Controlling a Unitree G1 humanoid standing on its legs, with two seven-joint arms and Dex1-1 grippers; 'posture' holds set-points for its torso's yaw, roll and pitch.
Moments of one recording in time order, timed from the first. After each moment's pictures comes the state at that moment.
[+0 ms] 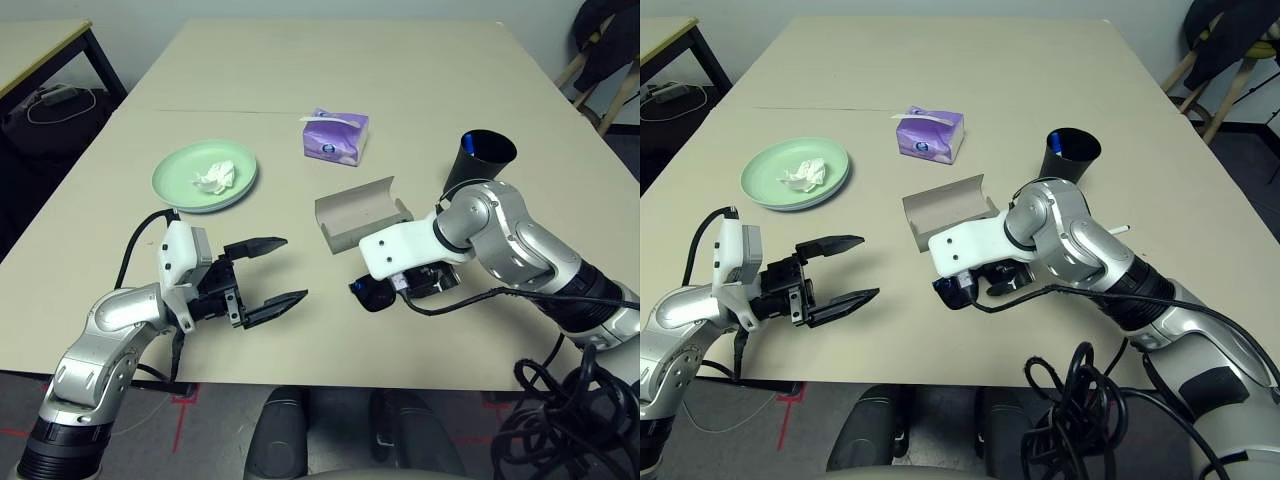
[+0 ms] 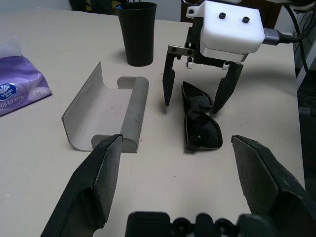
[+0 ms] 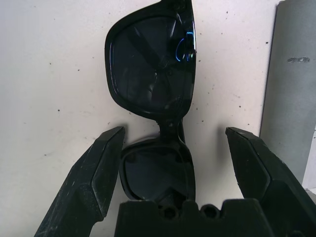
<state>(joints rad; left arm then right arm) -0.02 0.68 0.10 -0.38 -0.55 0.27 -1.01 -0.81 -0.64 0.63 -0.13 -0.46 0.42 1.51</state>
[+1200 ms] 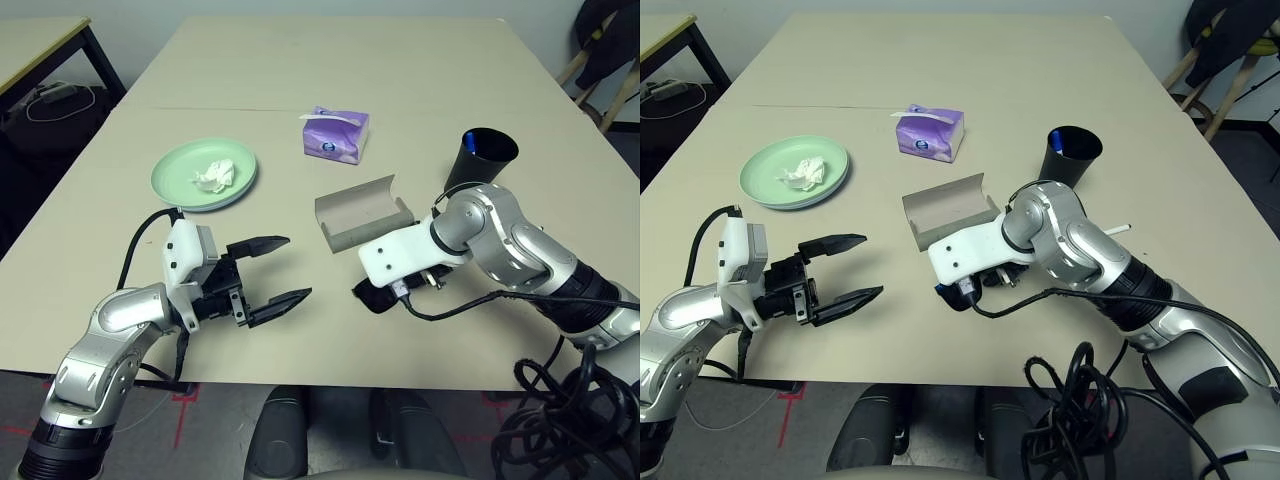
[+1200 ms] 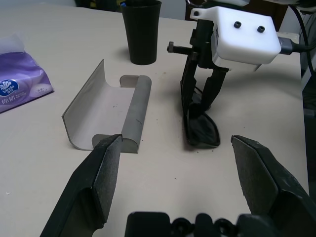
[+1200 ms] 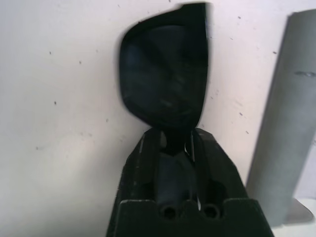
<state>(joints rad) -0.02 0.68 0.09 -0.42 -0.55 0.31 -0.96 -0.82 -0.65 0.64 -0.14 -0.48 0.35 1.51</state>
